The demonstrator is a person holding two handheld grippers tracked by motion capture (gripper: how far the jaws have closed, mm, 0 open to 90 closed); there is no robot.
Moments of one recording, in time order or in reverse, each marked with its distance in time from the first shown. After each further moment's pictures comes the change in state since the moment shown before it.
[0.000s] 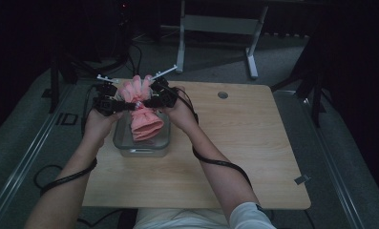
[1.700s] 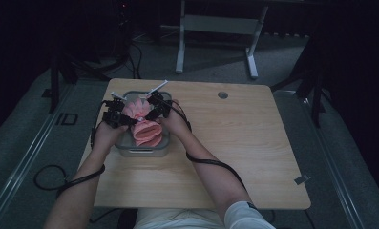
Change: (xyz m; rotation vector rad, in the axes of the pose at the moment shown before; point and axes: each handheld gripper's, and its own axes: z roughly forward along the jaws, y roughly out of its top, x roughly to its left) left arm 0.036 -0.036 0.071 0.143 0.088 -0.039; right arm -0.028 -0.034 0.085 0.204 -0.015 0.084
